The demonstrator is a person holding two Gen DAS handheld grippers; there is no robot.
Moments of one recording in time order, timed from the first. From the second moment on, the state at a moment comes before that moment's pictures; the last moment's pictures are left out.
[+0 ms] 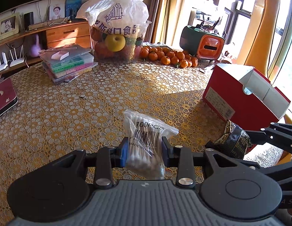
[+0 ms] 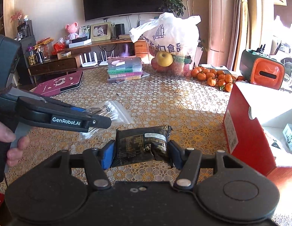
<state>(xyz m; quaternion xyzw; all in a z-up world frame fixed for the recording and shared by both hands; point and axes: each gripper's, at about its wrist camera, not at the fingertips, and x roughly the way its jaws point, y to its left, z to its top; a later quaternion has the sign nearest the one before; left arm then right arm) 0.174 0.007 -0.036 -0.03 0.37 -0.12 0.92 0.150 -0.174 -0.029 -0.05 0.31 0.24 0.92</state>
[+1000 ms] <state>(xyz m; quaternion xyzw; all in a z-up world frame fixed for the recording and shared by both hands) 0.139 -0.121 0.047 -0.05 0.32 -0.21 0.92 0.117 -0.297 0.031 -0.04 0.26 0.17 0.95</state>
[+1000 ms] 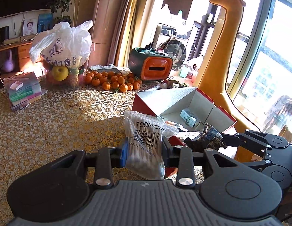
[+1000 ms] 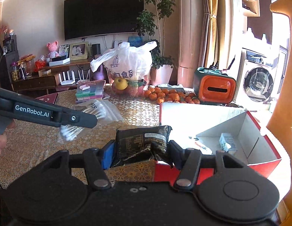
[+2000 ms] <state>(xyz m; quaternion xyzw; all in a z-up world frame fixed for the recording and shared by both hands) 0.218 -0.266 0.034 0.00 0.36 -0.26 0.90 0.182 -0.410 0.024 -0.07 0.31 0.09 0.94</state>
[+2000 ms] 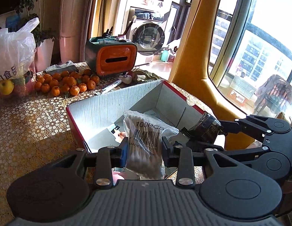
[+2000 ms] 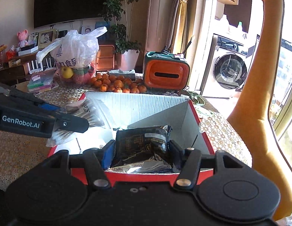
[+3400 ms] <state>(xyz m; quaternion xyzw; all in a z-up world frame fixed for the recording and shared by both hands) 0.335 -0.340 -0.046 0.08 0.47 -0.23 0.85 0.282 -0.425 -0.043 -0.06 0.48 0.11 0.87</state>
